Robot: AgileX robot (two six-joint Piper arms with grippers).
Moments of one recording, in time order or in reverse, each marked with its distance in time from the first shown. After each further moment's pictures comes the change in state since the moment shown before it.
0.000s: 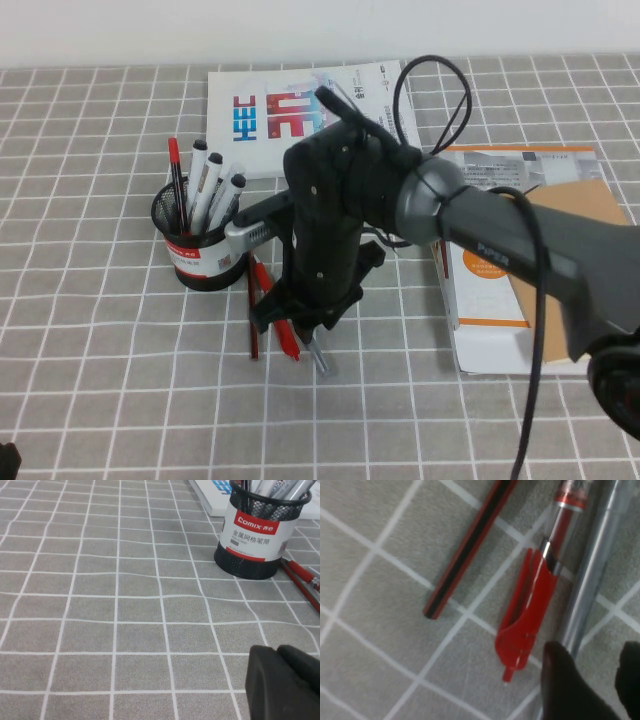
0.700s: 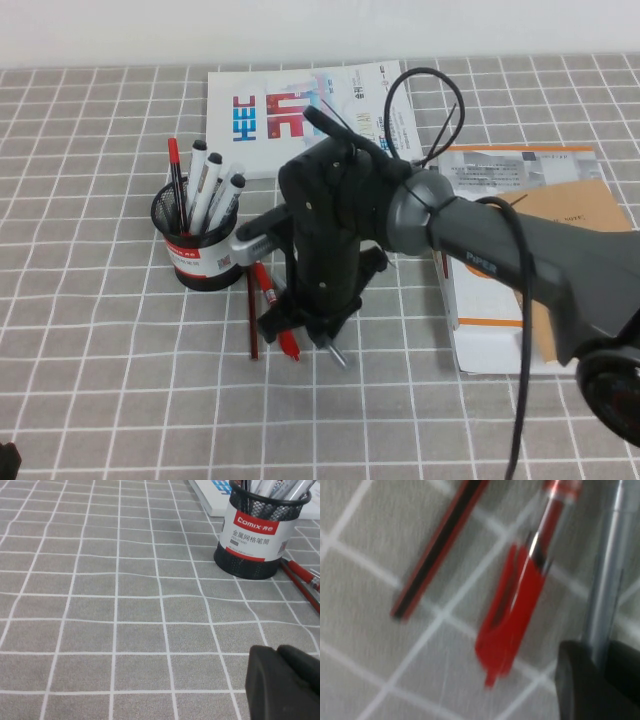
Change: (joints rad) right arm 0.008 0.029 0.001 -0.048 0.009 0.002; left arm 0.000 0.000 0.000 0.000 0.000 0.000
